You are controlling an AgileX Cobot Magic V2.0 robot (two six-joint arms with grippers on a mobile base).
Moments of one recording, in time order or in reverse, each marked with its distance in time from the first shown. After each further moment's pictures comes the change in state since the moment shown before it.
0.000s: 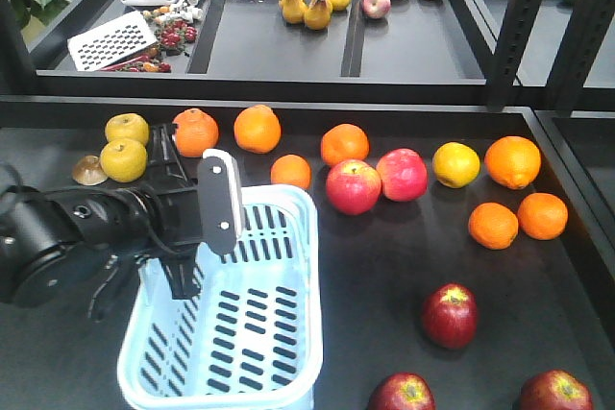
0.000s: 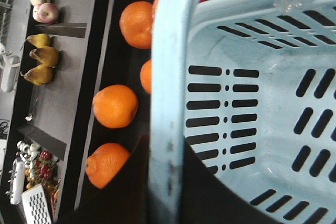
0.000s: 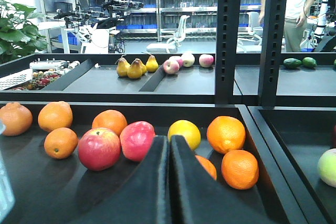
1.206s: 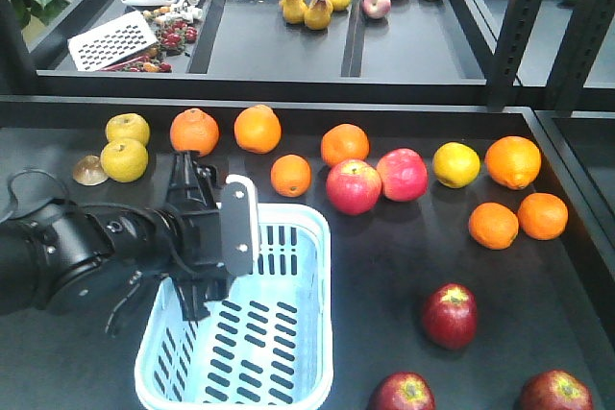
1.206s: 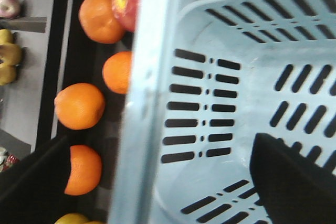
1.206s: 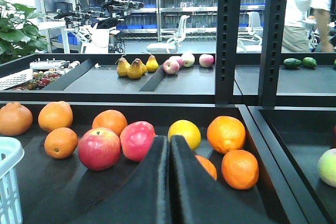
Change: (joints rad) left arm -0.044 0.075 -0.002 0.025 0.041 -0.030; right arm 0.000 0.000 0.000 0.000 0.000 0.000
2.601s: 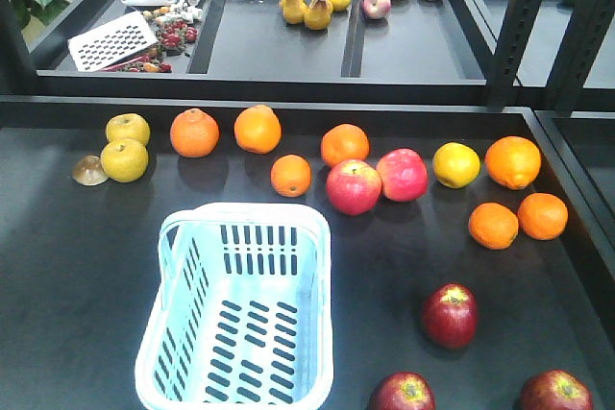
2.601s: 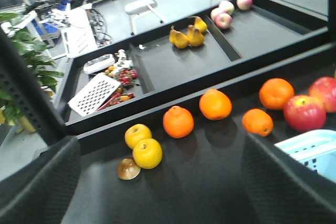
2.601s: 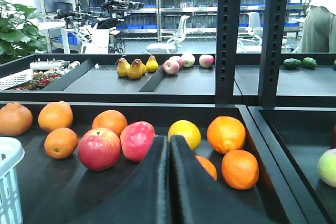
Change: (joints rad) left arm -0.012 -1.023 0.000 0.249 0.666 -1.017; right arm 0.000 0.000 0.000 0.000 0.000 0.000
